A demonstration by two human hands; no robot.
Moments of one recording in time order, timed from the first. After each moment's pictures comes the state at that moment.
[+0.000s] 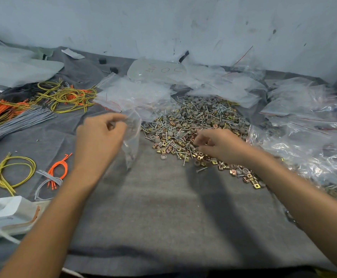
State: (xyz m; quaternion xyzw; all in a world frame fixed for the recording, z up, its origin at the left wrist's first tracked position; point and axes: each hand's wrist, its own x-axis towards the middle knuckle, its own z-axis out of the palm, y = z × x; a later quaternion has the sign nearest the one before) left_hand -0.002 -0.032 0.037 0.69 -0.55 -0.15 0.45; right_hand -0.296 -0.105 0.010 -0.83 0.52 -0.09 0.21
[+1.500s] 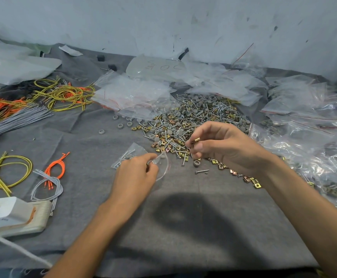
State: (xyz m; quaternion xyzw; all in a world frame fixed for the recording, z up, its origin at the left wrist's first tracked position) left_hand -0.055 -0.012 -0.041 0.67 -0.65 -0.13 0.34; right_hand -0.284 -0.061 0.038 -0.59 0.29 -0.32 0.68
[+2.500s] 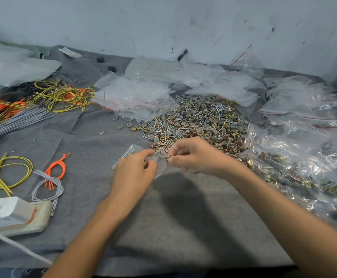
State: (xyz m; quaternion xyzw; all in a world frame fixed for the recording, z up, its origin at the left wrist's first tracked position) left_hand -0.056 -0.014 -0.030 0.68 -0.63 -0.16 0.34; right_hand -0.241 -0.070 0.004 -0.75 0.45 -0.18 0.45
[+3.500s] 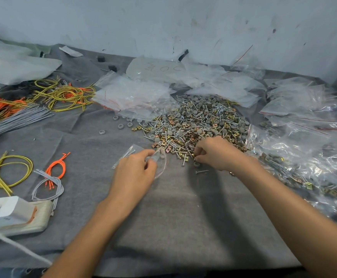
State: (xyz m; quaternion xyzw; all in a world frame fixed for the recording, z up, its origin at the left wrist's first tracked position) left_hand -0.051 -0.016 -0.036 0.67 -0.63 -0.15 0.36; right_hand -0.277 -0.106 -0.009 -0.82 0.56 0.04 0.12
